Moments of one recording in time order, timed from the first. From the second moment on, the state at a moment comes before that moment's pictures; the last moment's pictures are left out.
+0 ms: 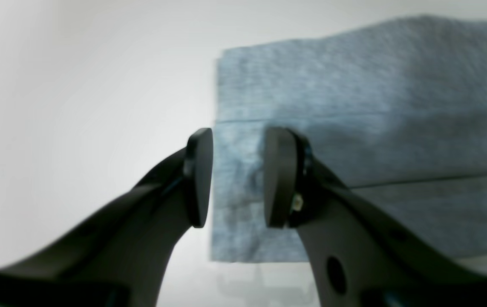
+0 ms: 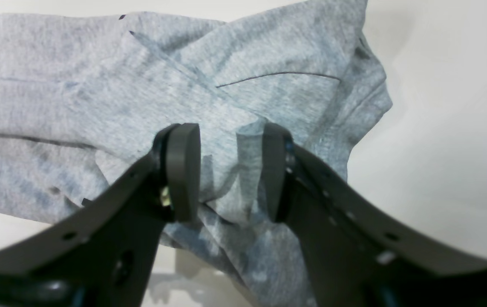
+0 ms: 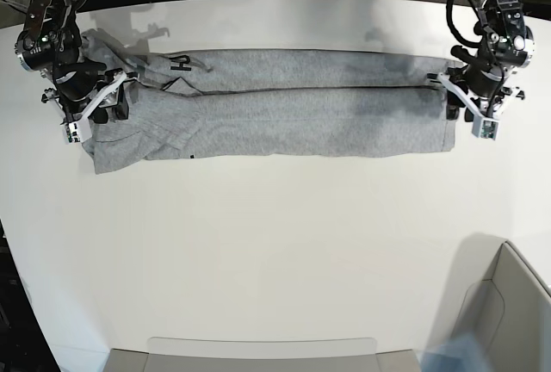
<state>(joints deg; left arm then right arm) 19.6 -19.0 -22.6 107.8 -22.7 -20.1 51.5 -16.8 17.8 21.6 112.1 30.0 21.3 -59.8</state>
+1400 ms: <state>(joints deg) 14.0 -29.3 -11.6 76.2 -46.7 -28.2 44.2 -16.3 19.6 21.4 107.7 29.8 21.3 -59.8</state>
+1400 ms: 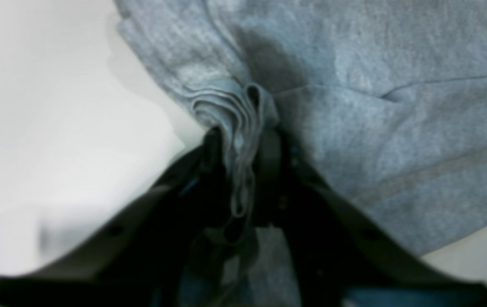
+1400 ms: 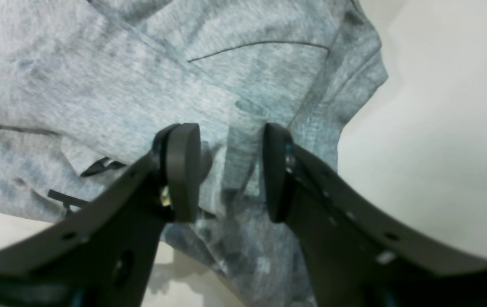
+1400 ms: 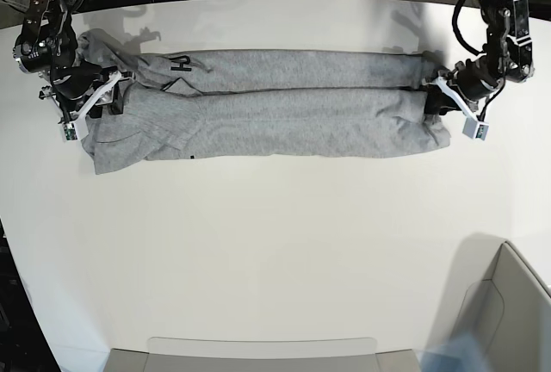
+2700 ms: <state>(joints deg) 13.2 -17.7 -26.1 108.2 -42.8 -20.1 65.5 -16.3 19.2 21.4 107.7 30.0 21.3 -59.9</state>
